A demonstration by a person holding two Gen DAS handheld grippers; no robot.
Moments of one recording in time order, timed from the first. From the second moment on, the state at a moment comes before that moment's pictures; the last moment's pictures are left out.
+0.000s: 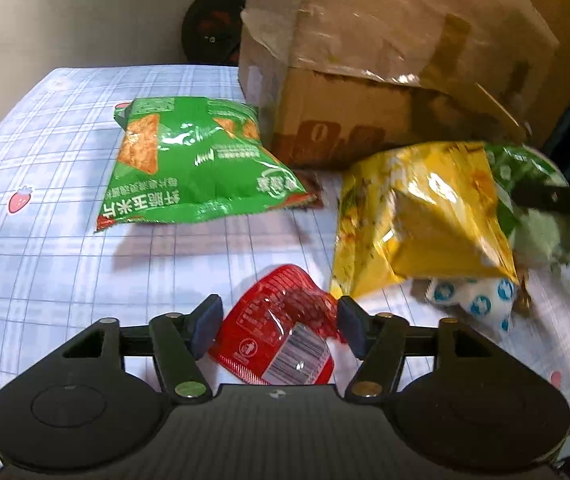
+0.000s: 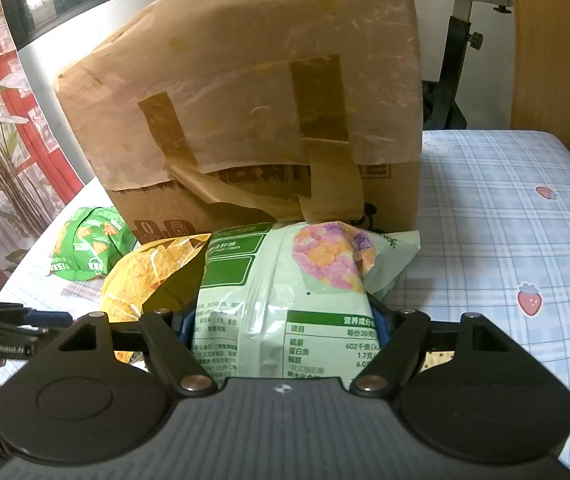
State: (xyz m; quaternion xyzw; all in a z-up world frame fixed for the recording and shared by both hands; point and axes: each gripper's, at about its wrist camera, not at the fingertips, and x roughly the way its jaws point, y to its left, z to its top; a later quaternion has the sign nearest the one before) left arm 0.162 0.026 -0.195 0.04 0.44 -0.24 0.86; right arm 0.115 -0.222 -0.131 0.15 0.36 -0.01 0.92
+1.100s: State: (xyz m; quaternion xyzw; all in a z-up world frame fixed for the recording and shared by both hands) left arm 0.165 0.003 -0.201 0.12 0.40 -0.25 0.87; right arm 0.115 -0.221 -0.131 0.15 0.36 -0.01 0.92
